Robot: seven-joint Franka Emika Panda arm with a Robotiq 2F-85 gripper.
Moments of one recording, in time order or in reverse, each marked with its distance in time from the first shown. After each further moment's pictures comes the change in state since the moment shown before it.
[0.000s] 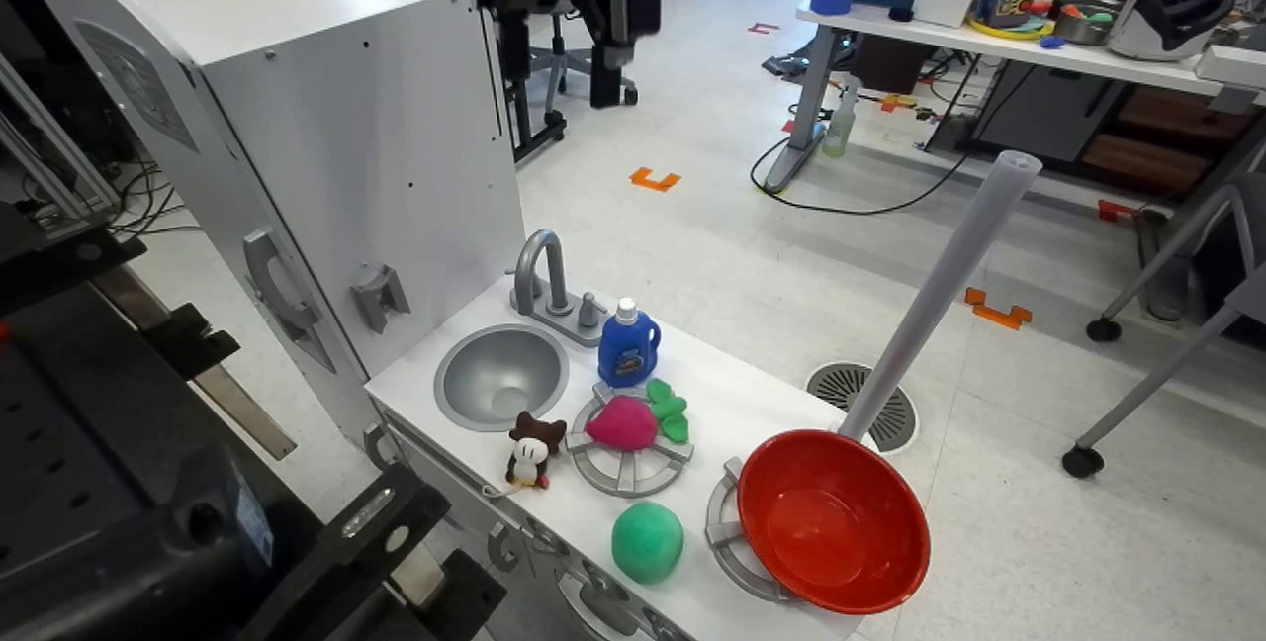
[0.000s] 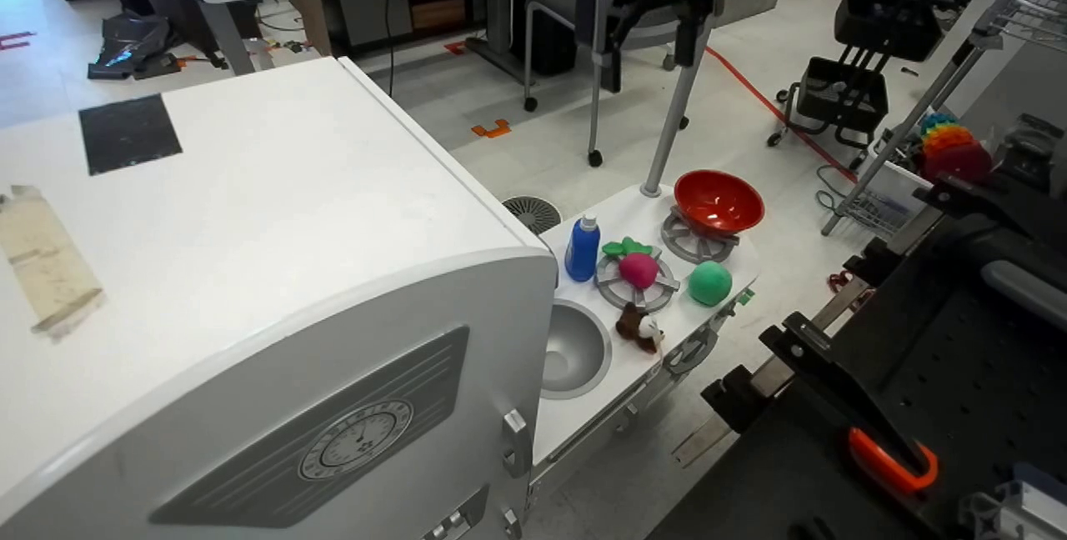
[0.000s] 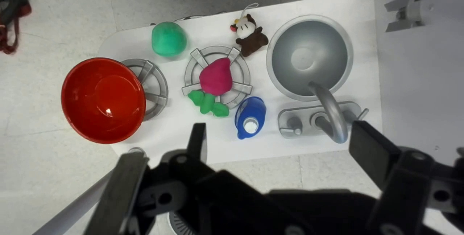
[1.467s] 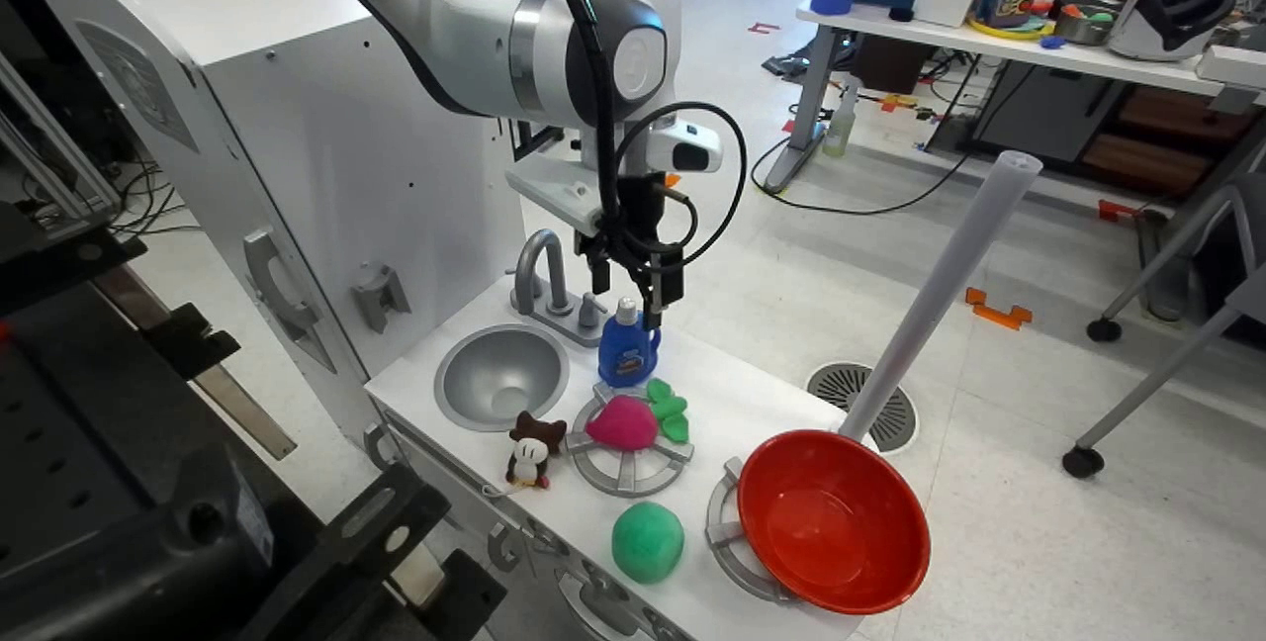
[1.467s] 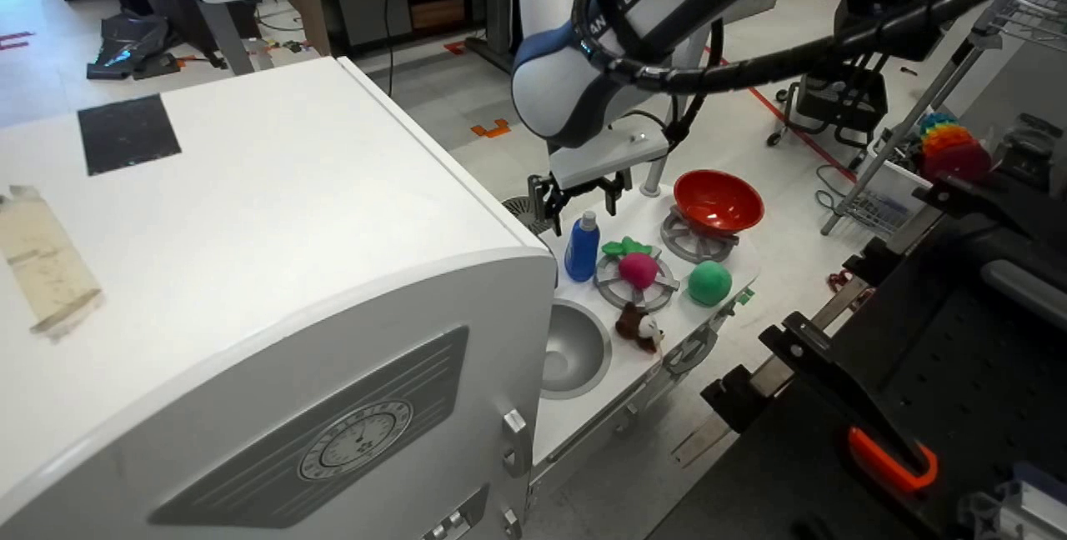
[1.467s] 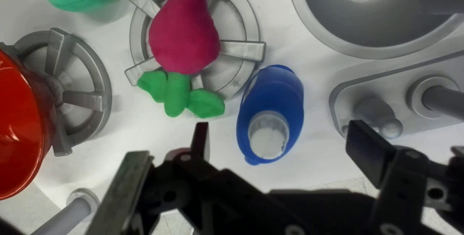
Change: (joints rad) arm 0.038 0.835 -0.075 0.821 0.020 0.024 0.177
